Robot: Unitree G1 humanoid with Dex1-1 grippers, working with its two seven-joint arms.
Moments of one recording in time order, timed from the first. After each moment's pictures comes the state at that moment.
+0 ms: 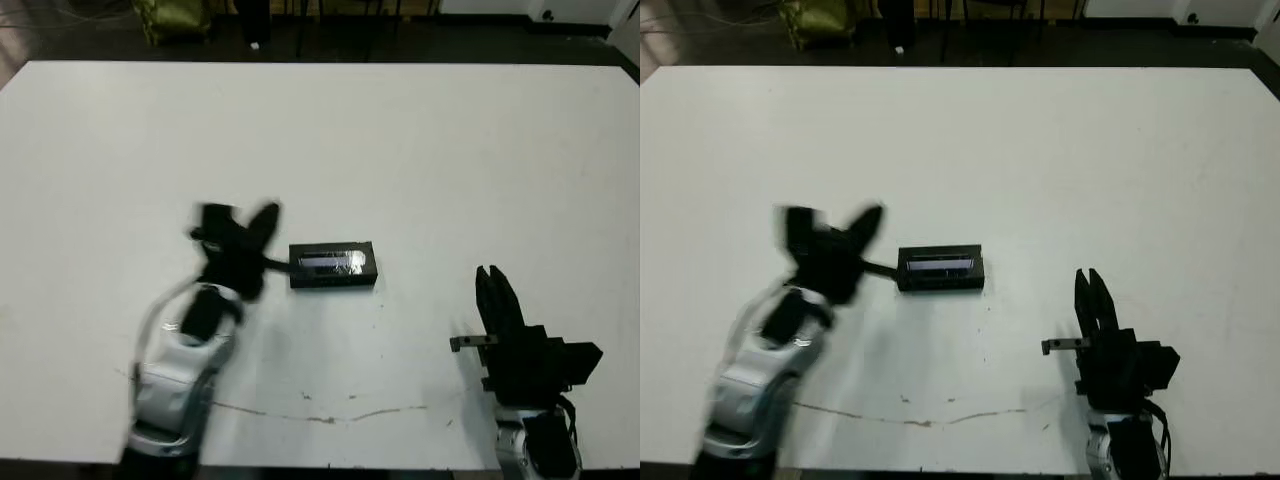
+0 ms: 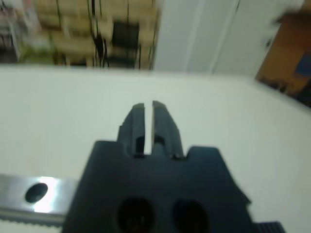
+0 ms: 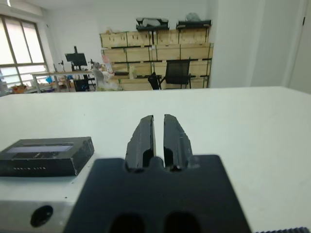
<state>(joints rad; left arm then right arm) -0.11 0.10 0.01 -0.58 -0.22 0.45 -0.11 0.32 -0.10 -0.01 -0.24 0.13 -0.35 0.15</state>
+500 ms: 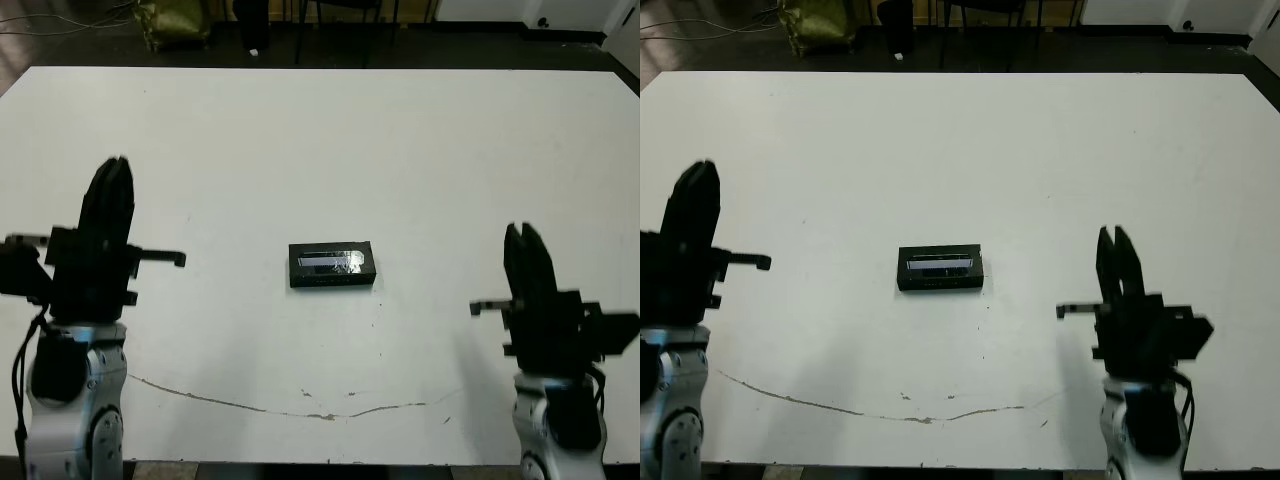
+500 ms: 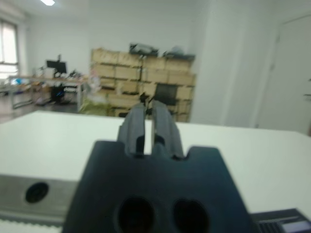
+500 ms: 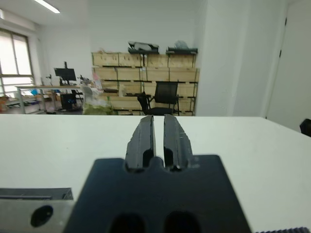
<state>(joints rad) 0.11 0.11 0.21 -0.46 -0.25 -0.01 -0.15 0.17 -0.12 -0.06 -0.43 0.07 -0.08 0.03</state>
